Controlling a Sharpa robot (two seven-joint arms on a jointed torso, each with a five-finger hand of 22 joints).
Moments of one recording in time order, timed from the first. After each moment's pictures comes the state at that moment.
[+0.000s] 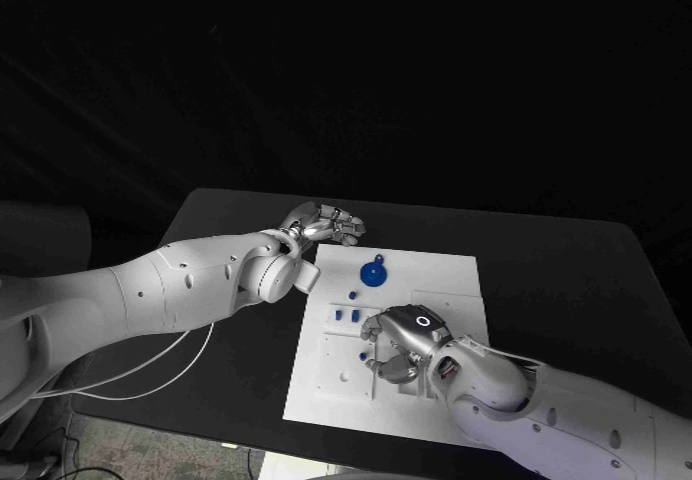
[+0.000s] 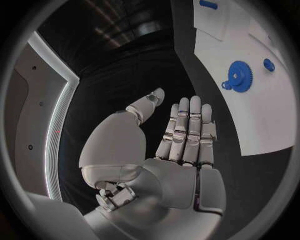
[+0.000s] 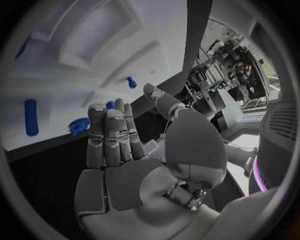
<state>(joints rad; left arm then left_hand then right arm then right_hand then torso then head) 1.18 -0.70 -0.09 1.23 -0.23 -0.31 0.28 1.11 -0.14 0.57 -0.25 0.08 0.89 0.16 0.25 0.54 1.17 0.13 0.07 0.19 0.90 0.11 0.67 0.27 0.04 0.63 0.01 0.63 1.17 0.97 -0.55 -0.13 1.51 -1.79 -0.45 -0.23 1.05 -0.30 0.68 -0.24 0.15 0.91 0.16 0.28 0.45 1.16 0.09 0.07 0.31 1.29 -0.02 1.14 0.89 0.21 1.15 -0.02 0.90 1.31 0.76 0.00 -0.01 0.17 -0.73</state>
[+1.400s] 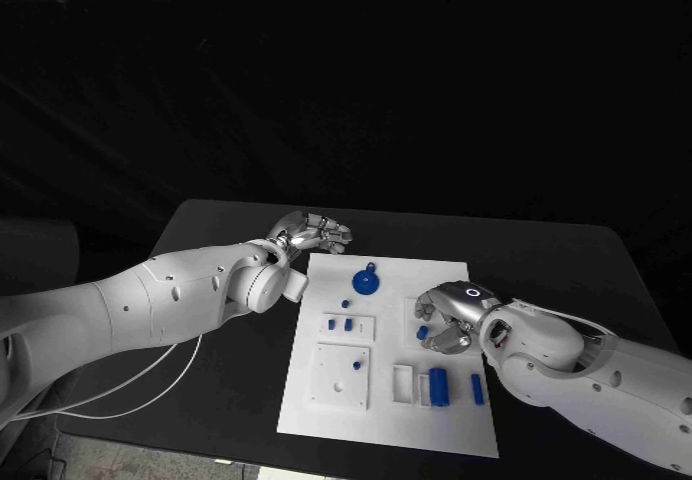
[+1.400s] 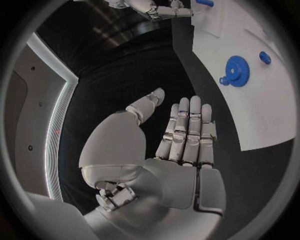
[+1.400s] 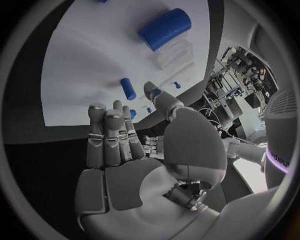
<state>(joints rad) 1.18 -0.71 -0.09 1.22 -0.23 -0.31 0.28 1.11 -0.14 0.57 -0.25 0.08 0.89 0.16 0.25 0.54 1.17 0.13 0.07 0.19 0.90 0.11 0.66 0.28 0.04 0.63 0.01 0.63 1.18 1.06 -0.71 -0.06 1.50 -1.77 -0.23 -0.24 1.12 -0.29 0.68 -0.22 0.05 0.88 0.16 0.30 0.45 1.14 0.10 0.09 0.27 1.27 -0.01 1.15 0.89 0.21 1.13 -0.01 0.89 1.31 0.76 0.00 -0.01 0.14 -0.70</state>
